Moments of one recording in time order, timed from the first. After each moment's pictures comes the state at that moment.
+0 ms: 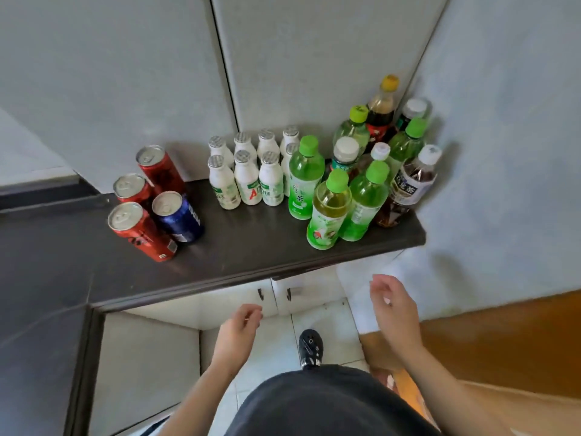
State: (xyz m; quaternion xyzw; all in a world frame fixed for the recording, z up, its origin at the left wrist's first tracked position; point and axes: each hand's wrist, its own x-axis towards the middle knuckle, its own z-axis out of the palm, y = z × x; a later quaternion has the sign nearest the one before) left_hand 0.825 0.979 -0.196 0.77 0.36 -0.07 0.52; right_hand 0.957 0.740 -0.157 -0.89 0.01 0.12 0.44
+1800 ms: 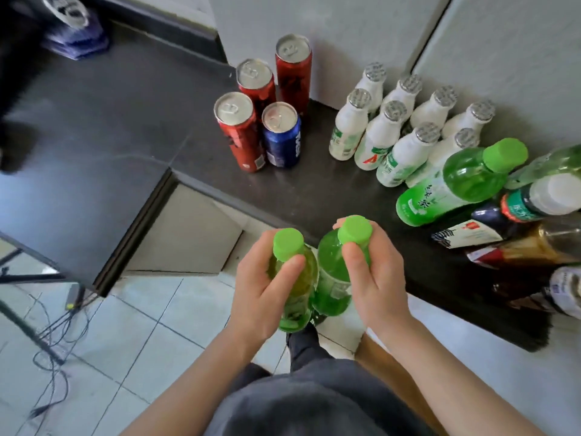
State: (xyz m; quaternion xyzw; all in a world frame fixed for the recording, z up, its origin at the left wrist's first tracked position) left_hand 0.851 0.956 -0.101 0.65 0.42 0.30 0.56; right_hand 0.996 0.890 -0.105 -0.70 -0.44 0.24 0.50
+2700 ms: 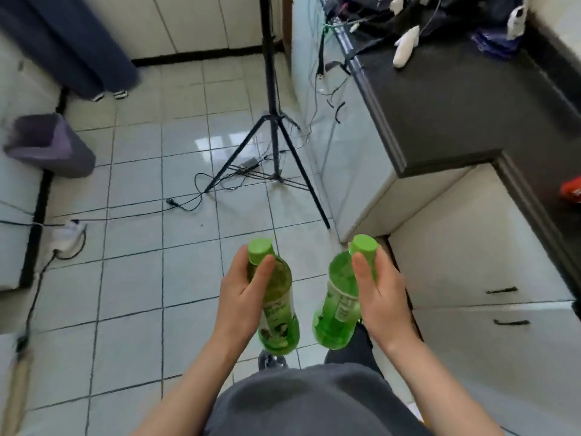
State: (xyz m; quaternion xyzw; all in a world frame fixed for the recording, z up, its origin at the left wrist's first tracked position) left_hand 0.423 0.678 -0.100 0.31 0.69 0.53 0.38; right_hand 0.595 0.756 -0.092 -0.51 -0.65 0.46 0.33
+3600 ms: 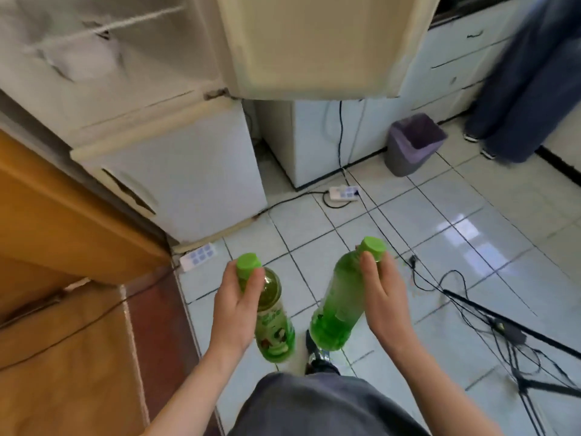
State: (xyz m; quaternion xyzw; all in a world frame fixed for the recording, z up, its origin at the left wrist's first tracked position) left_hand 0.108 0.371 -0.094 -0.20 0.74 0.63 -0.06; right_hand 0.067 0.567 -0.094 -0.05 -0.81 0.59 0.01
